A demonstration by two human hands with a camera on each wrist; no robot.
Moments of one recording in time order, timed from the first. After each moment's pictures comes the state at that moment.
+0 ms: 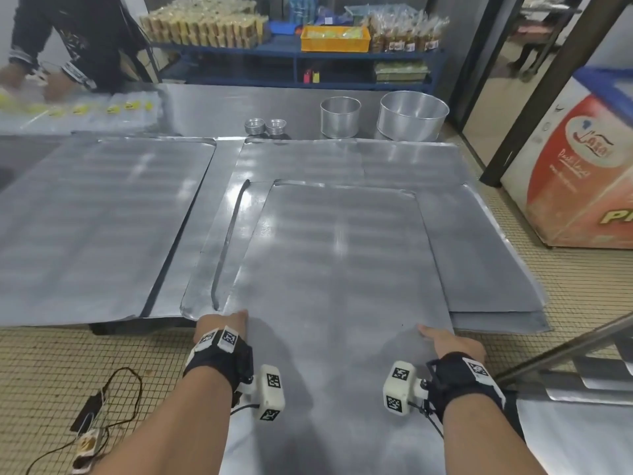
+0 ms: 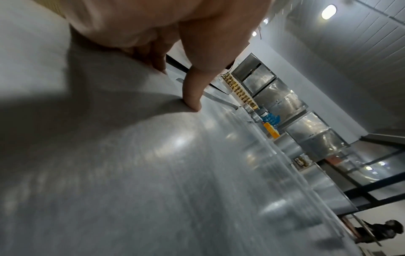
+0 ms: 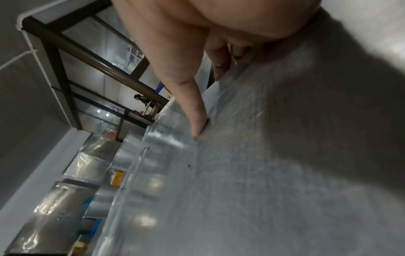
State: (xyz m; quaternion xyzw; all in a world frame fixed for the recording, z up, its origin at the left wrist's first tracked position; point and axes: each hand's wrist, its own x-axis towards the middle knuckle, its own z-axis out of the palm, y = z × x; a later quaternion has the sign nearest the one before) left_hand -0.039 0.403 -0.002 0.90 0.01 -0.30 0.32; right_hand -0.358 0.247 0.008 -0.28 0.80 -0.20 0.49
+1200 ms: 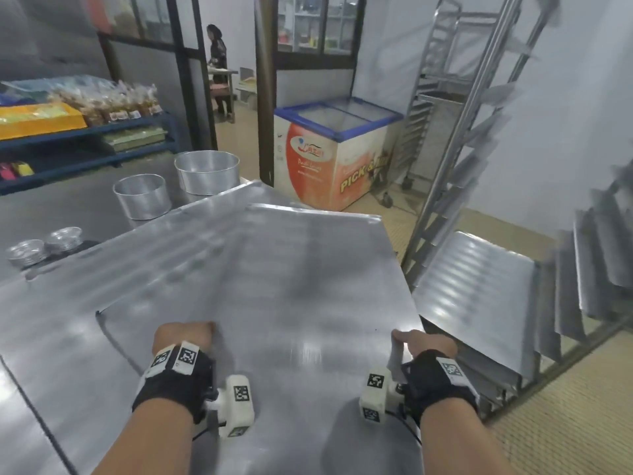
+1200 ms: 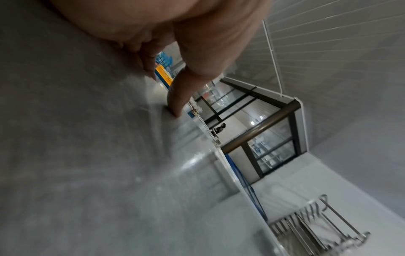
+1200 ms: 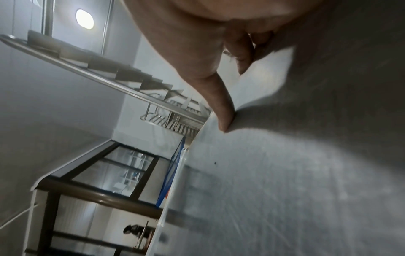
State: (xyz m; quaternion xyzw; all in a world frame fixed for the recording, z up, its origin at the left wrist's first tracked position) left_hand 0.100 0.263 0.061 0.78 -0.41 -0.39 0.28; right_hand -0.246 0.400 0.067 -0.01 0.85 -0.44 0.31
